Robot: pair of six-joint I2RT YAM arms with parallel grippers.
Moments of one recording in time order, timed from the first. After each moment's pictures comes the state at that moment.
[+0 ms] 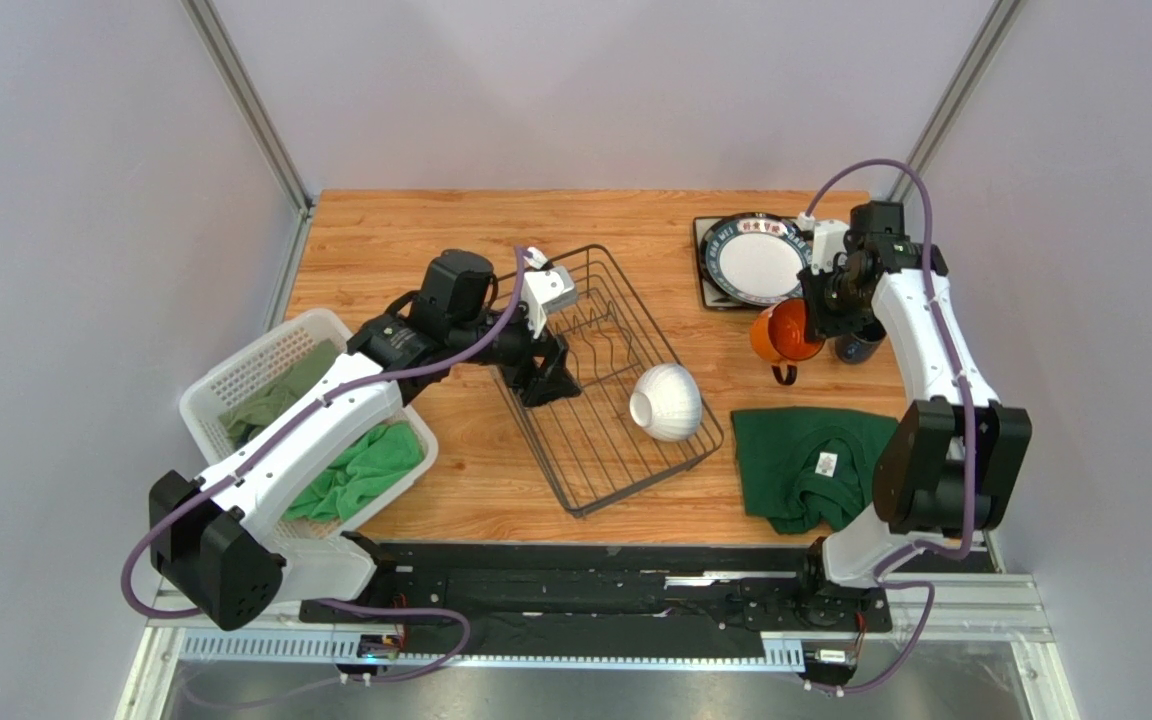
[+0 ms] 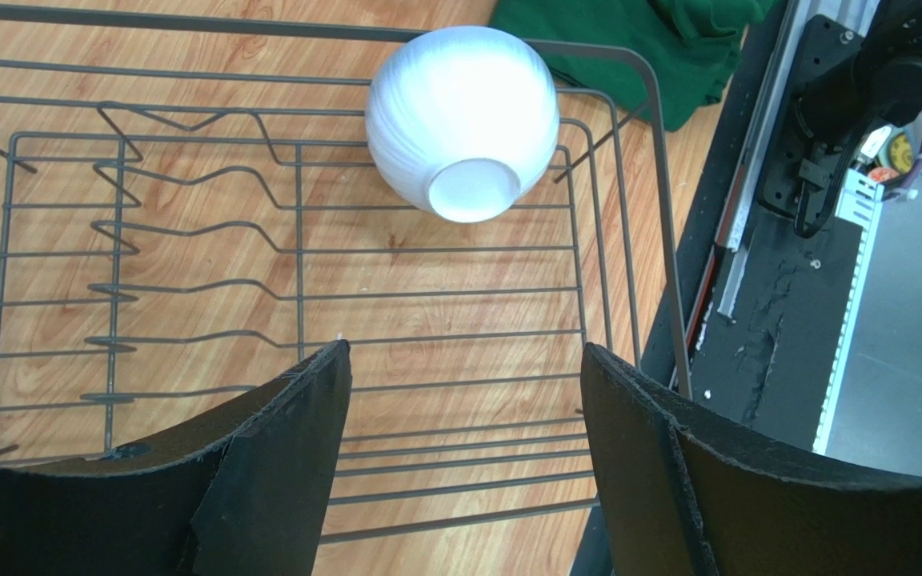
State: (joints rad) left arm -0.59 1.27 1.16 -0.51 0.61 0.19; right arm -0.09 1.57 1.42 -0.93 -0.18 -0.32
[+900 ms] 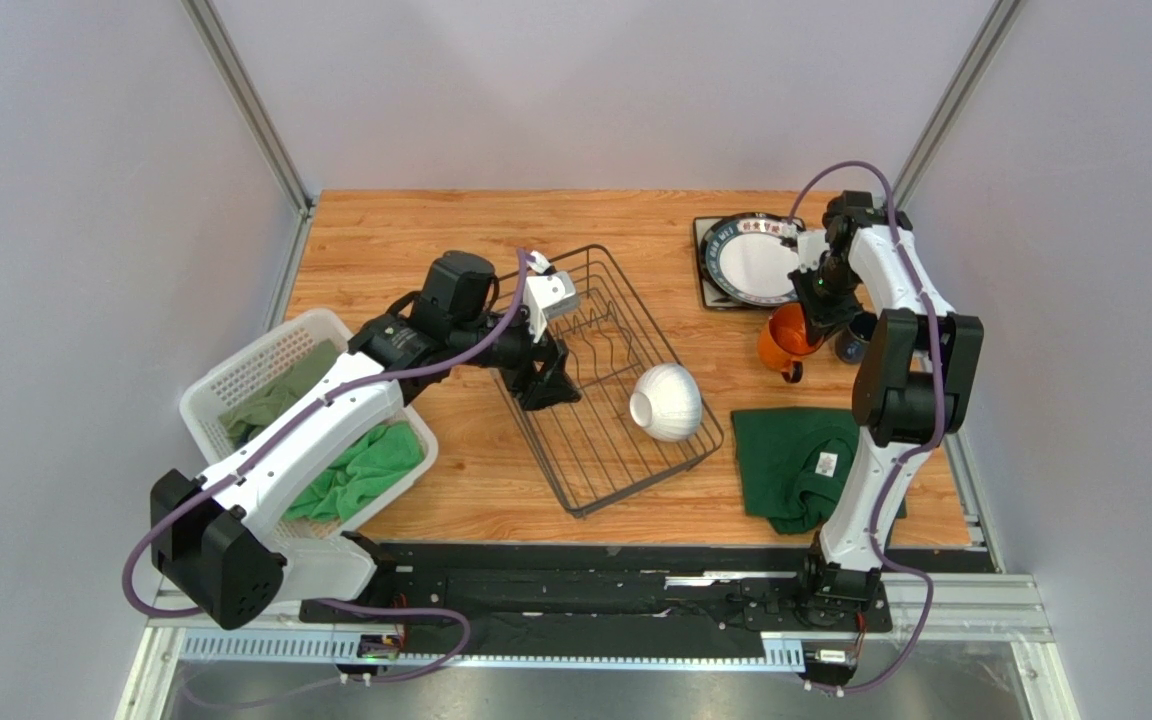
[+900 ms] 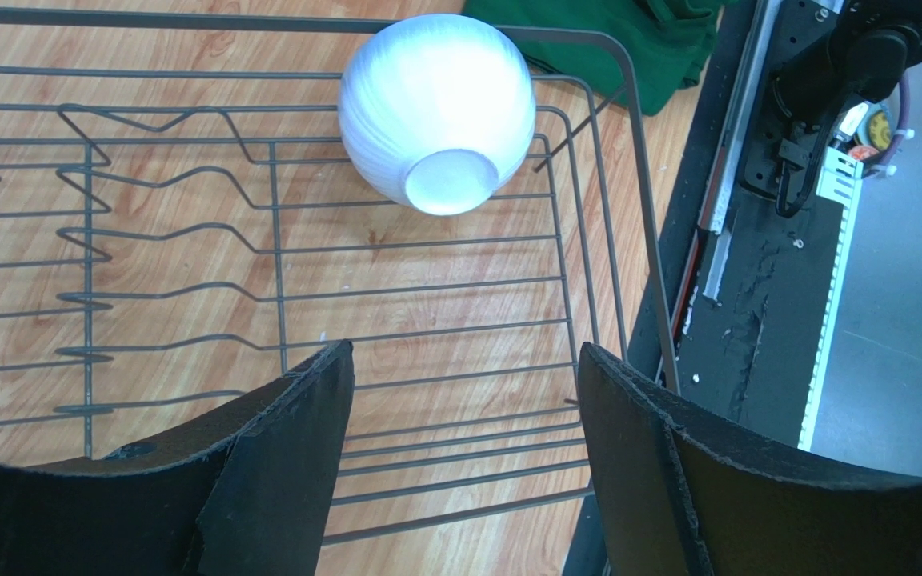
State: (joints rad) left arm -0.59 1.28 1.16 -0.53 0.64 0.22; right arm -0.11 2.02 1.73 -1.09 -0.06 -0.39
